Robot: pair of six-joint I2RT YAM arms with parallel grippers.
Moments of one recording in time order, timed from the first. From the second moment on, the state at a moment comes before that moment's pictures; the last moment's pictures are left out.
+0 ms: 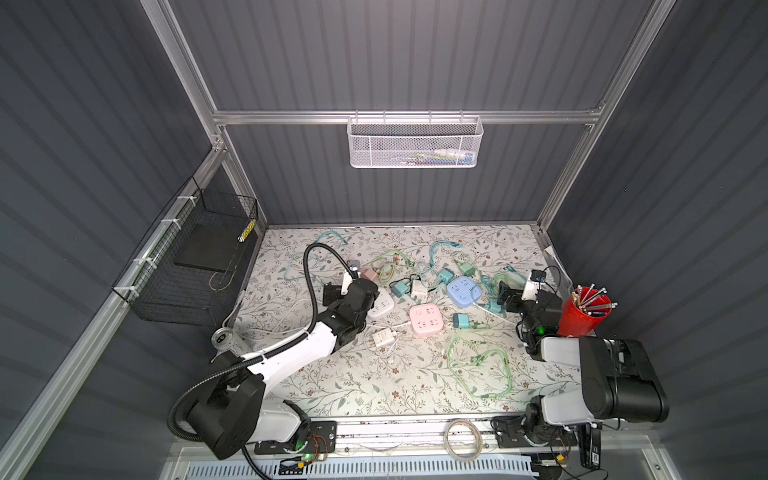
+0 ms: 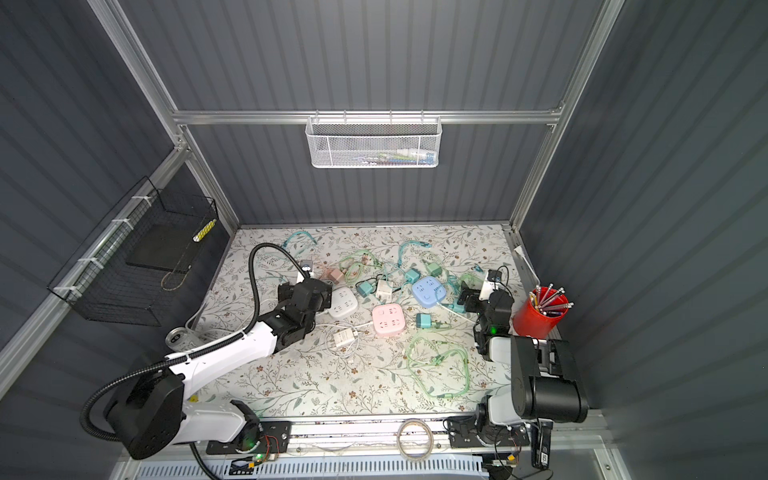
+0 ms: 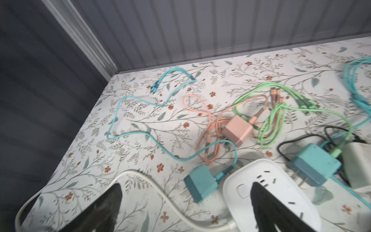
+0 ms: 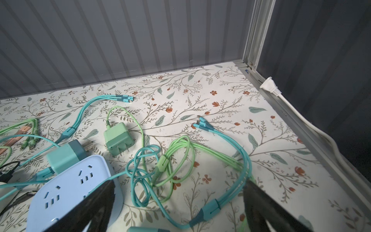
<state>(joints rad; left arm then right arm) -0.67 1.33 0.75 -0.04 -0.78 -0.23 -0.10 1.45 0.32 0.86 -0.07 0.08</state>
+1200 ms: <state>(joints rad) -0.07 1.72 0.47 0.82 -0.15 0.02 -0.10 1.45 0.32 0.88 -0.08 0.08</state>
